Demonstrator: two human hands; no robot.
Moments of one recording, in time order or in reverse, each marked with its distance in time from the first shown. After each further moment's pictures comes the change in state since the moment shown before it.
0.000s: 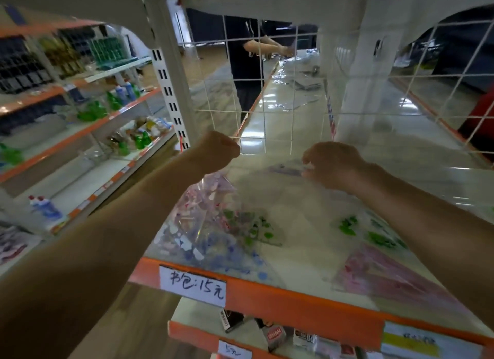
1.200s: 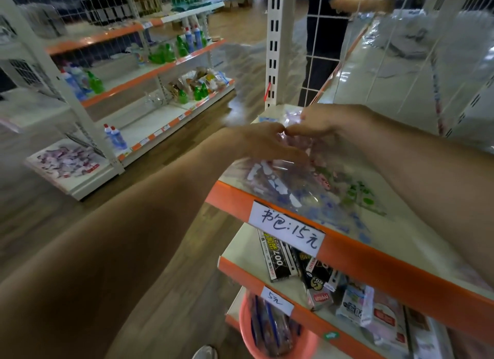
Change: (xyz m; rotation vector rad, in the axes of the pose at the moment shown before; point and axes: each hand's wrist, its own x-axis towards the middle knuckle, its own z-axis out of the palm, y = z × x) left_hand -0.055 -0.079 -0.037 0.333 -0.273 -0.080; right_hand 0.066 -0.169 0.014 0.079 -0.262 -0.259
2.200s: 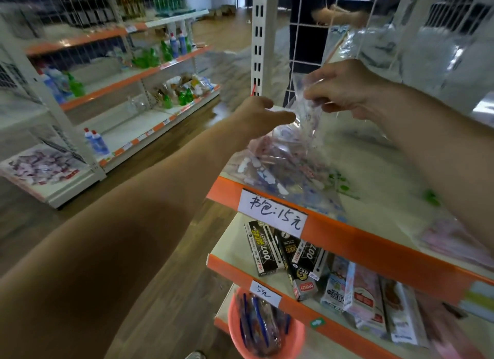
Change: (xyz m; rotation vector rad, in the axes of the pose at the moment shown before) left_hand 0.003 0.016 0.002 -0.590 0.294 0.038; right_hand -0.074 0.016 -0.039 0.900 0.378 0.063
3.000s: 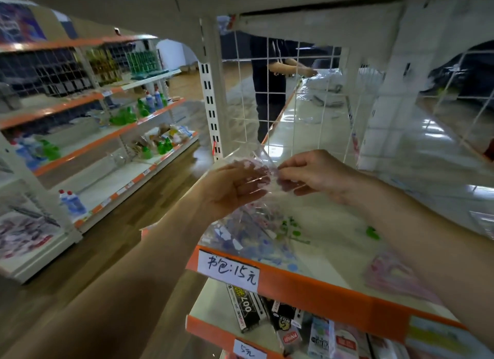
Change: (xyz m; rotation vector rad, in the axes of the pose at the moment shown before) left_hand -0.013 0.013 0.030 -0.880 -0.310 -0.109; right_hand -0.044 0.050 -0.036 0.105 -0.133 0.038
